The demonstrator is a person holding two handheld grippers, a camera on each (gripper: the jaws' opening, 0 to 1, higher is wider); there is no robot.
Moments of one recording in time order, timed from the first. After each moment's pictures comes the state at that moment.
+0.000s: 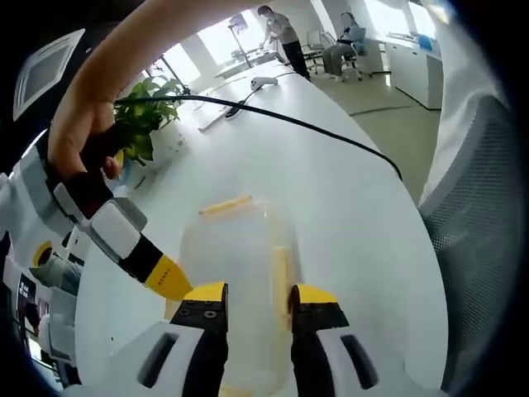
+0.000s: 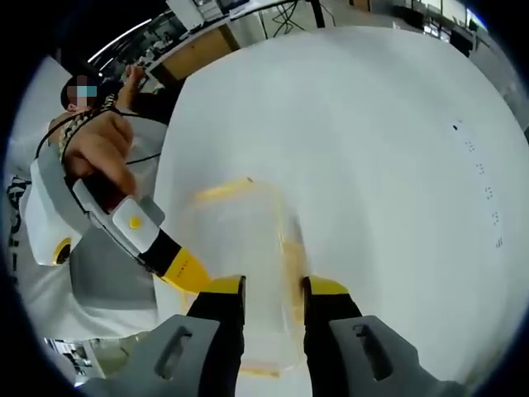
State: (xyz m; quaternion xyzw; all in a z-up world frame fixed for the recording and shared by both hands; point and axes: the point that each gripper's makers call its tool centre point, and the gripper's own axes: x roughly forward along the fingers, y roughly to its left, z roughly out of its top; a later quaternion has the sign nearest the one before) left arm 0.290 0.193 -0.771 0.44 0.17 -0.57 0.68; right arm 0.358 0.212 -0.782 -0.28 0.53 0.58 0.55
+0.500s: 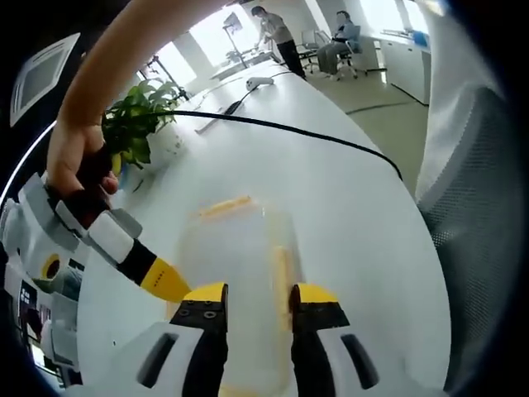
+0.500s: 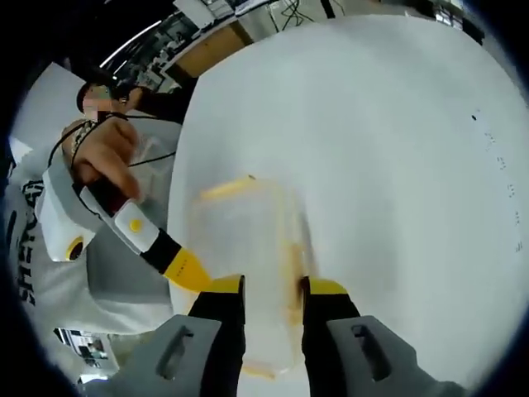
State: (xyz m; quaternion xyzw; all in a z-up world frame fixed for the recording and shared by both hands) left arm 0.290 0.185 -0.775 0.45 0.16 -0.57 0.67; right arm 0.357 0.209 -0.785 -0.23 0.56 0.61 0.51
